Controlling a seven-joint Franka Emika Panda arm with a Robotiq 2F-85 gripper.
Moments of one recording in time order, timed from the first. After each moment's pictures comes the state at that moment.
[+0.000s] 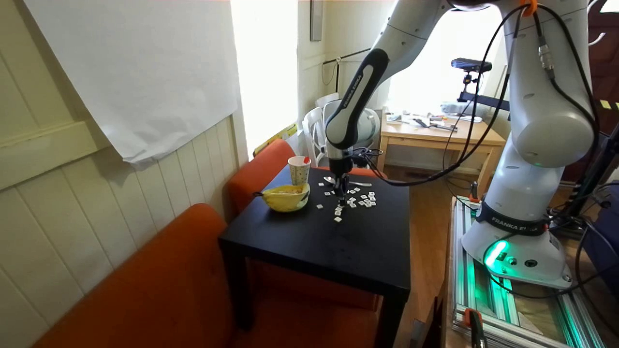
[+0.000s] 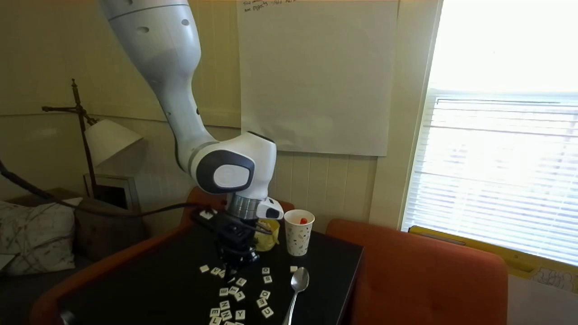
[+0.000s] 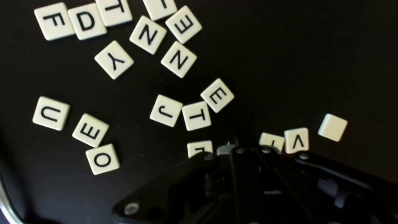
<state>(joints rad) -0.18 0.38 0.02 -2.40 0.13 2.58 -0.38</state>
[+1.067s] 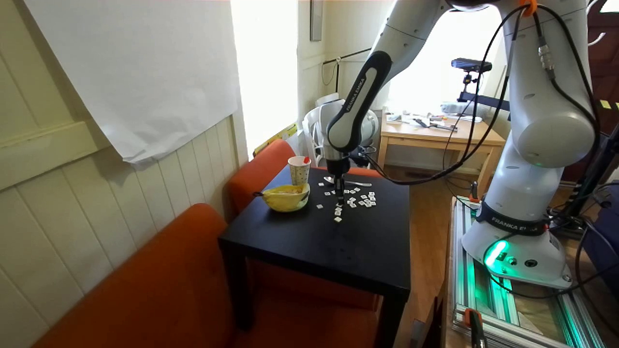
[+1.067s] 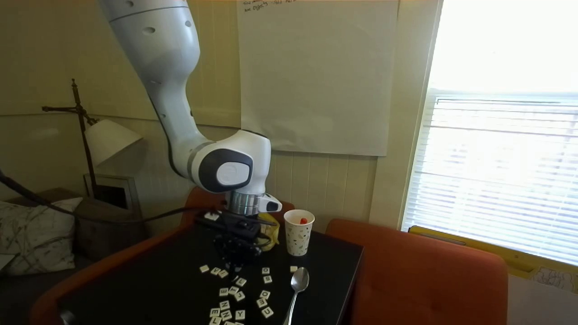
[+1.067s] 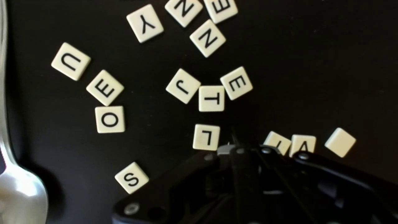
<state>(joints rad) -0.17 0.39 0.02 -2.39 0.00 2.61 -0.48</state>
